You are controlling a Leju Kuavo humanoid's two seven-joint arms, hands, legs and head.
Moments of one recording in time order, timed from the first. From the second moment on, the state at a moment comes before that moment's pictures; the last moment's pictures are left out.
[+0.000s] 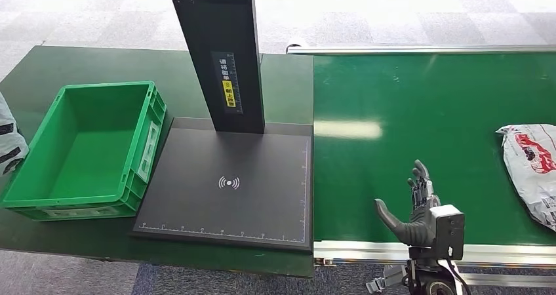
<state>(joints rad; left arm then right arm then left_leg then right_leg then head) -0.60 0.54 0.47 -1.01 -0.89 0.62 -0.26 0.02 0.11 -0.14 -1.42 0.21 0.13 -0.35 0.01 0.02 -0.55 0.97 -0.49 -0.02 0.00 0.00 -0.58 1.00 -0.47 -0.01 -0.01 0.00</state>
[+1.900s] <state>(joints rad) -0.62 0.44 0.27 -1.21 -0.75 0.25 -0.23 0.03 0.12 -0.15 -1.45 0.22 0.14 -0.35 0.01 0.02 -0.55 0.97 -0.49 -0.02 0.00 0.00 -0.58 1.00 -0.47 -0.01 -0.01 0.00</state>
